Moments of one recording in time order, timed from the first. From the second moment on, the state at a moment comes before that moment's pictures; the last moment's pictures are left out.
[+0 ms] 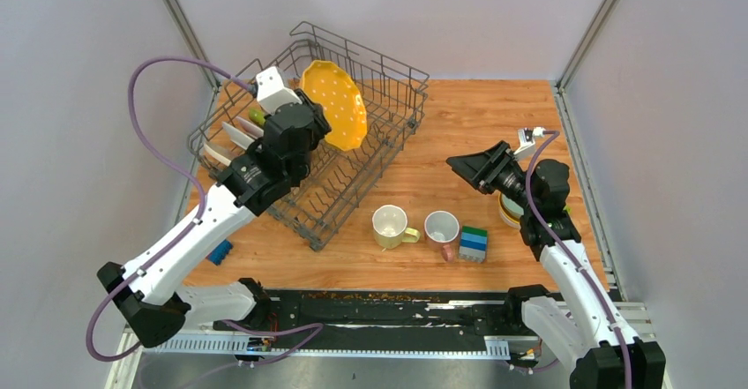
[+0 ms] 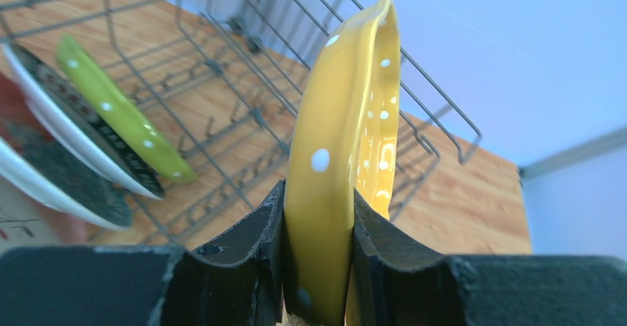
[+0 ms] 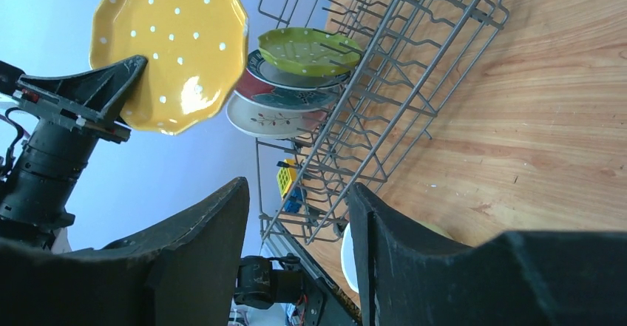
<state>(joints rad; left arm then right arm) -0.77 1.16 1.32 -0.39 -0.77 -0.65 0.12 0.83 0.56 0.20 -0.61 1.05</state>
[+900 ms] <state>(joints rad) -0.55 1.57 1.62 -0.63 -1.16 -0.91 0.12 0.83 0.59 0.14 -0.59 1.03</state>
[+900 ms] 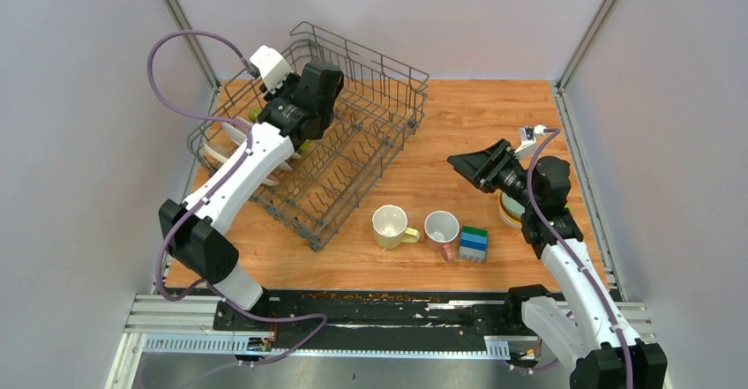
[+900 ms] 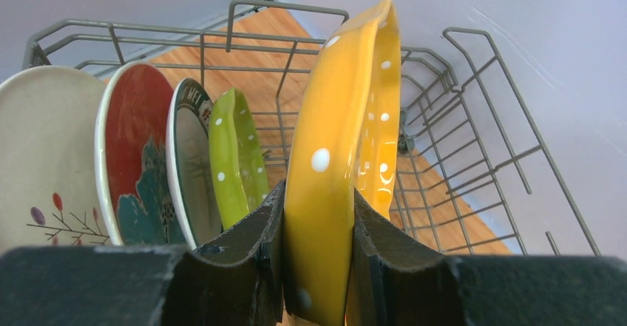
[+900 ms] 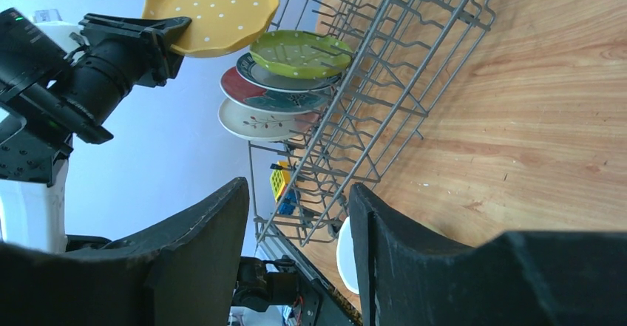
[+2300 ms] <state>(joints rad) -0.40 2.10 2.20 -1.24 -1.19 -1.21 0.25 0.87 0.73 -0.03 -0.37 0.82</state>
